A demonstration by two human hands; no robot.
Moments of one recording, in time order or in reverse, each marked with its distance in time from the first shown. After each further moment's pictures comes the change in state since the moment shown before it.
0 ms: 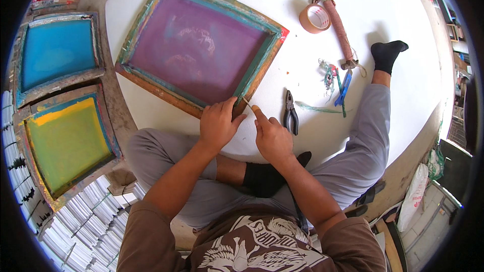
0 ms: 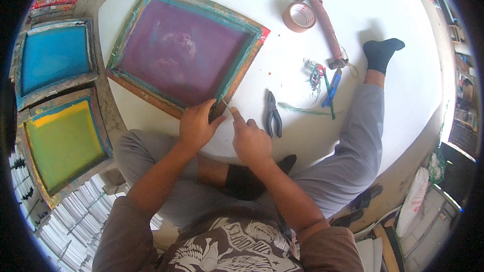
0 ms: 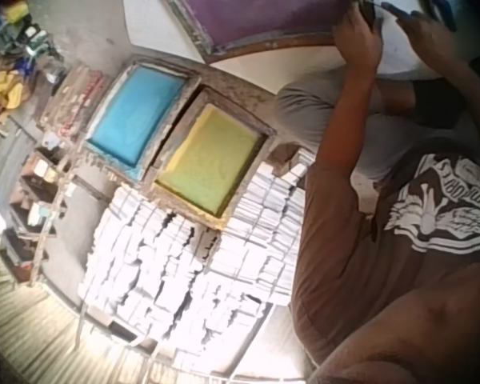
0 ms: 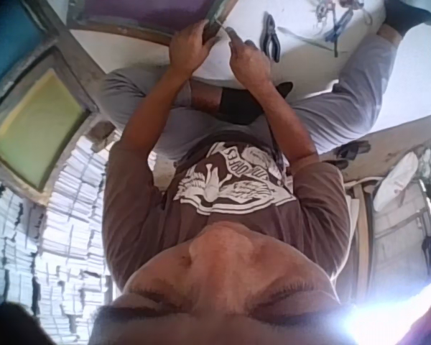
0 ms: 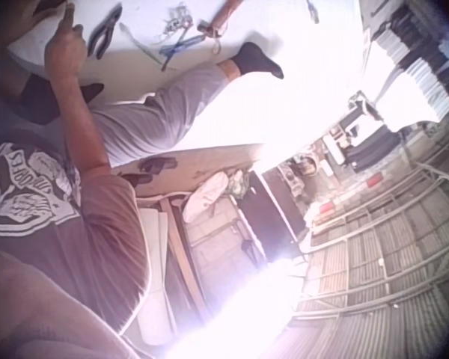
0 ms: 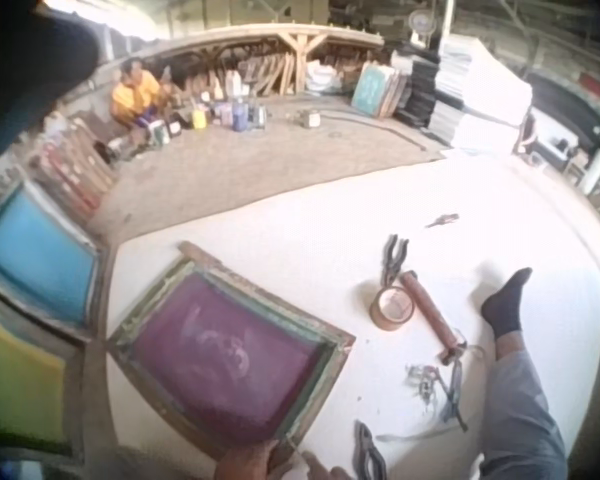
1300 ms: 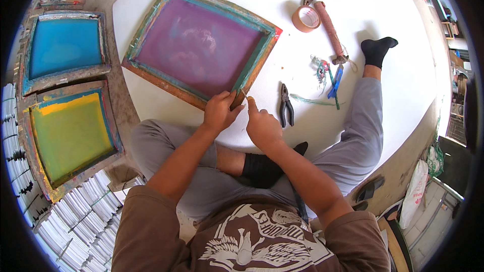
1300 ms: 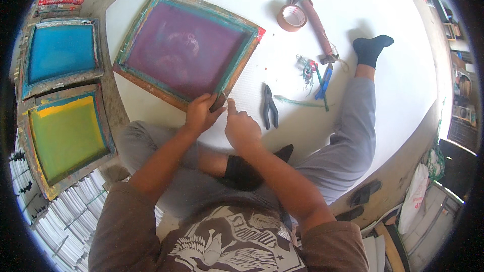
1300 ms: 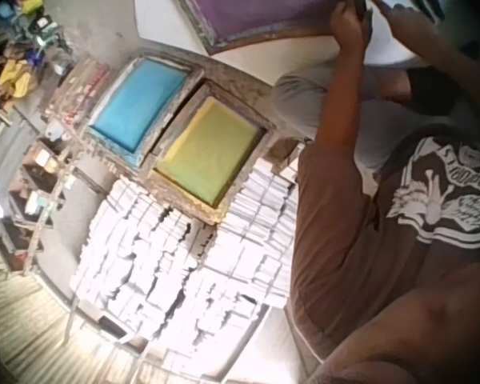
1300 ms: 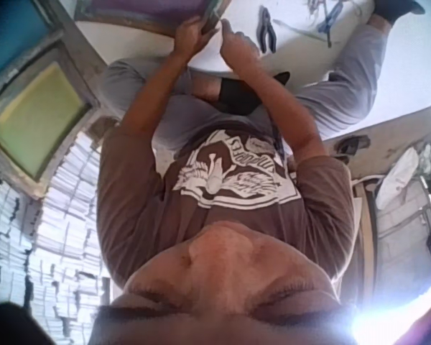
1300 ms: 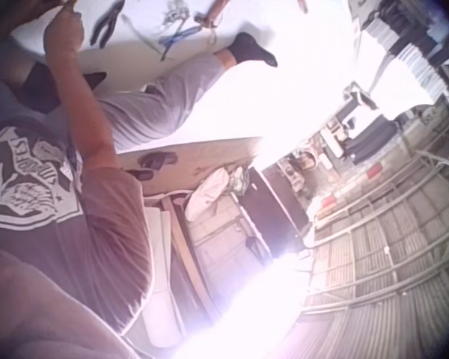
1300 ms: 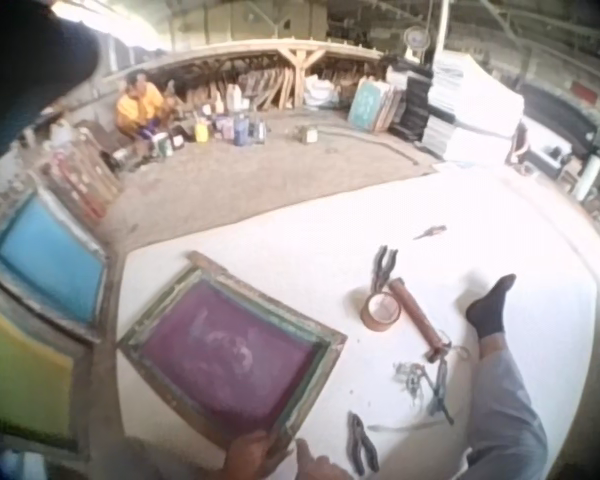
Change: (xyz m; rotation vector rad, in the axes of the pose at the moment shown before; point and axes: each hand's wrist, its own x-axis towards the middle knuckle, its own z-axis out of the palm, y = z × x) left_hand 0.000 -0.020 0.017 -0.182 0.009 0.067; right_hand 0.002 -0.020 0.006 -0.105 -0.095 -0.007
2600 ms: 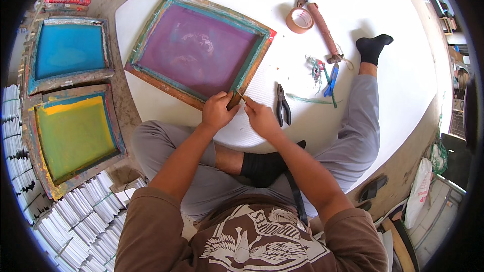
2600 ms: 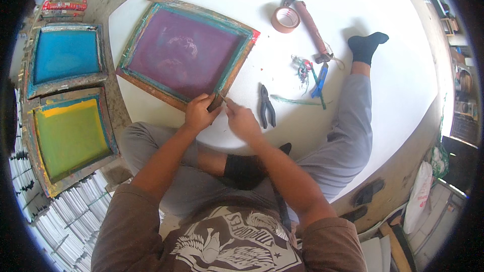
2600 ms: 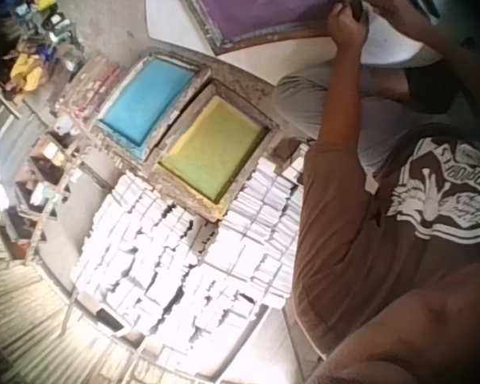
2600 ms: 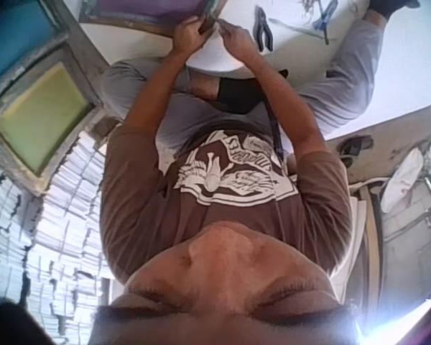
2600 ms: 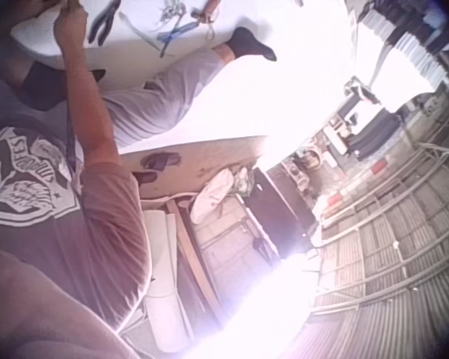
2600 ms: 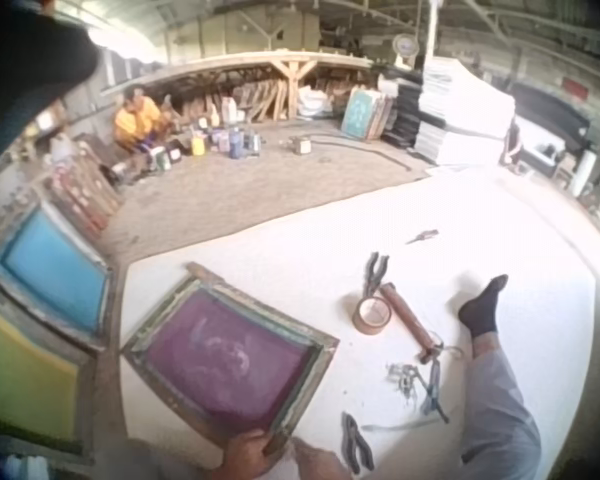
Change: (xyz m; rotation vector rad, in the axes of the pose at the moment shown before) left_hand 0.003 0.000 0.000 0.024 0.055 0.051; right_hand 0.036 0.047 0.050 0.477 0.357 -0.314
